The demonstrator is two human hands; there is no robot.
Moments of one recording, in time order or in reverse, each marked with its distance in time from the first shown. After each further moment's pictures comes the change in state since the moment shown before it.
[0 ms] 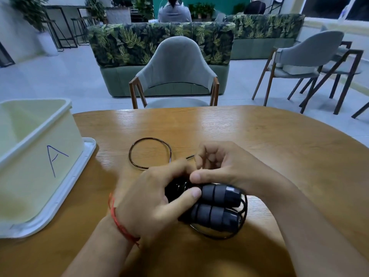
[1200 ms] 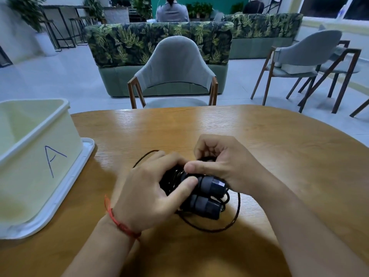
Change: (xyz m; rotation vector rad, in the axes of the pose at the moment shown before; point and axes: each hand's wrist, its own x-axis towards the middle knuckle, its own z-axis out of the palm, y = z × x) left_hand 0.003 -0.002 0.001 0.176 0.153 -0.081; right_hand 0.006 0.001 0.006 -0.004 0.132 -0.143
